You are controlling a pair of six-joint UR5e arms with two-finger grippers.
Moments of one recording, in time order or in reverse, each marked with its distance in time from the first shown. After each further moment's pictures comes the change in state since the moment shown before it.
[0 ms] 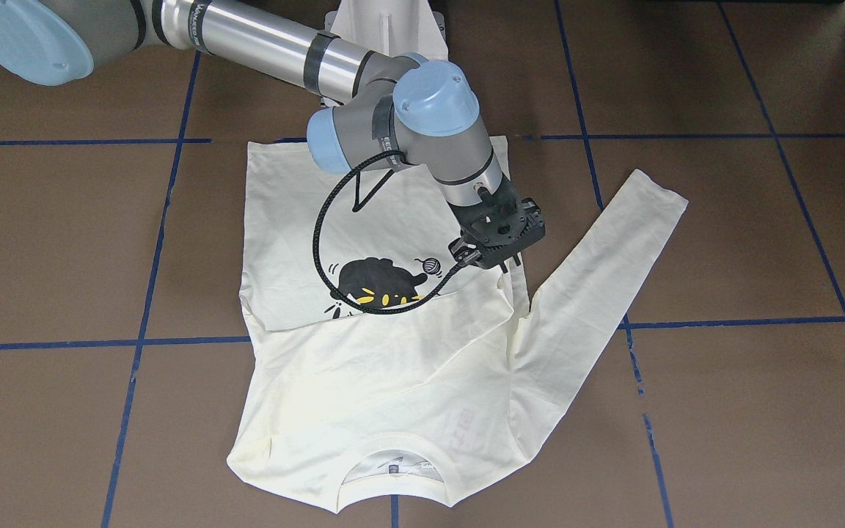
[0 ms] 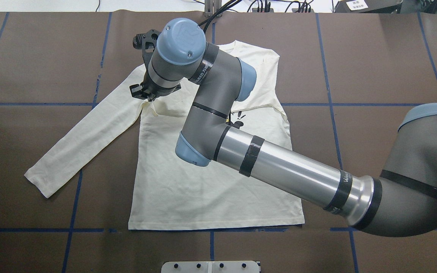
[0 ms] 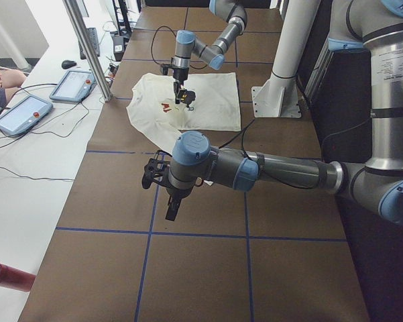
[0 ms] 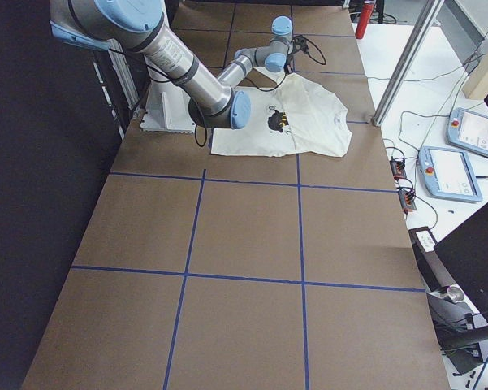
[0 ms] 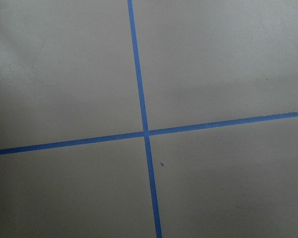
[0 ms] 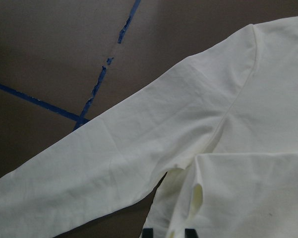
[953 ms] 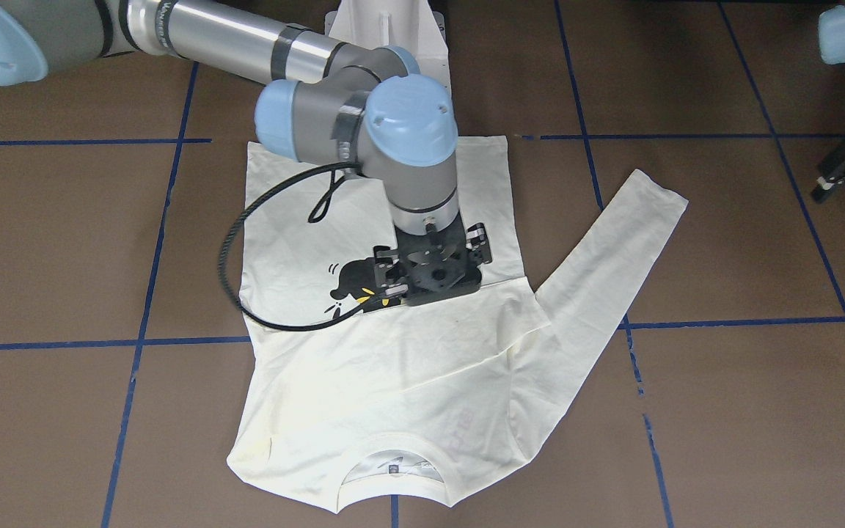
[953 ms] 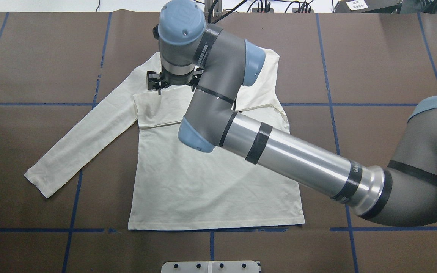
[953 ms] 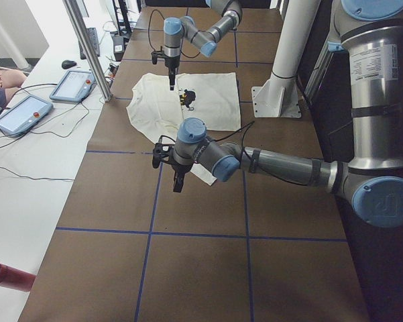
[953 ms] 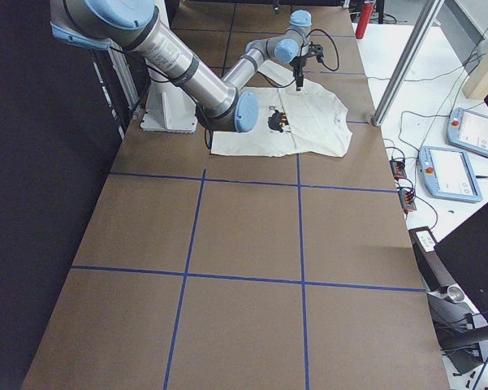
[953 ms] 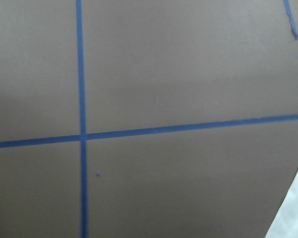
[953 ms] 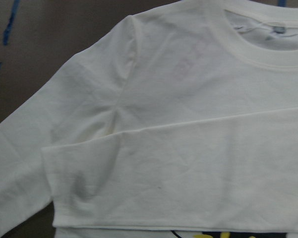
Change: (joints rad) left arm 0.442 0.010 -0.025 -0.370 0.174 -0.755; right arm 0.162 -0.060 0.151 -0.489 0.146 0.012
